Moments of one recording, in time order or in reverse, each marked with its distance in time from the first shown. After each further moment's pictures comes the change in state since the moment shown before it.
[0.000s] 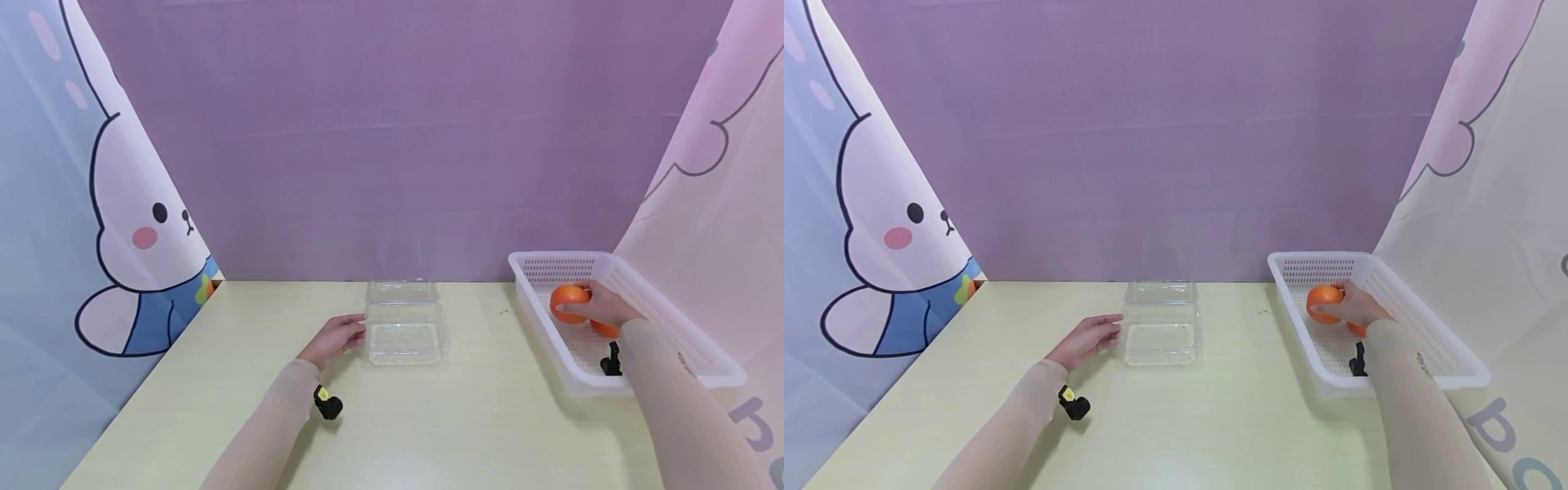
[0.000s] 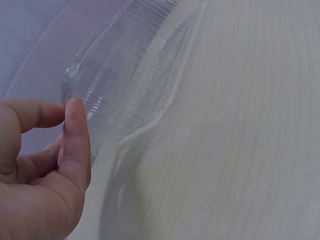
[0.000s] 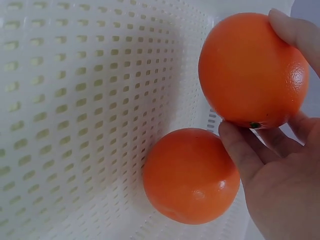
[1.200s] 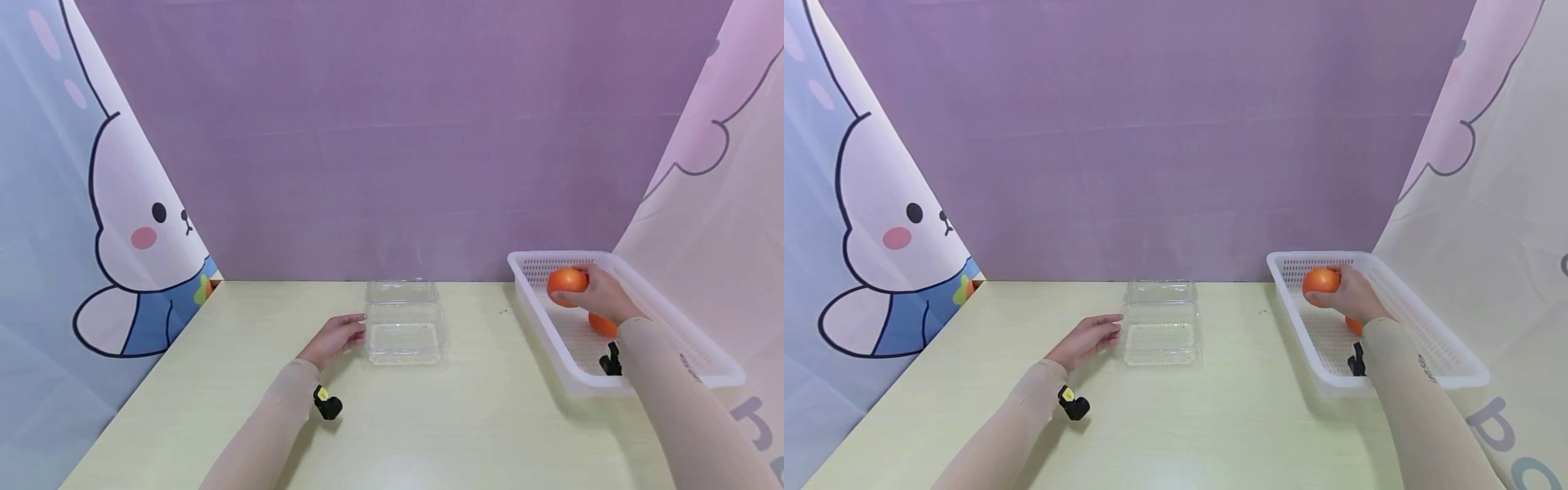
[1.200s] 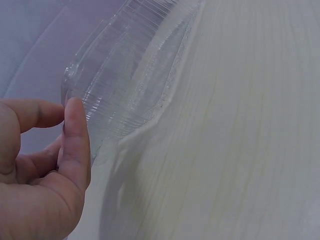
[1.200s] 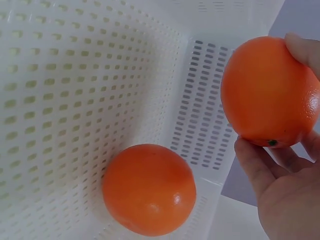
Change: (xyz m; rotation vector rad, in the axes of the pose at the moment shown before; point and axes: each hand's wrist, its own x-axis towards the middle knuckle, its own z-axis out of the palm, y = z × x) left_hand 0.003 -0.001 -0.001 -0.004 0.008 -0.008; right_hand -0.004 -0.030 -0.007 0.050 0.141 -0.053
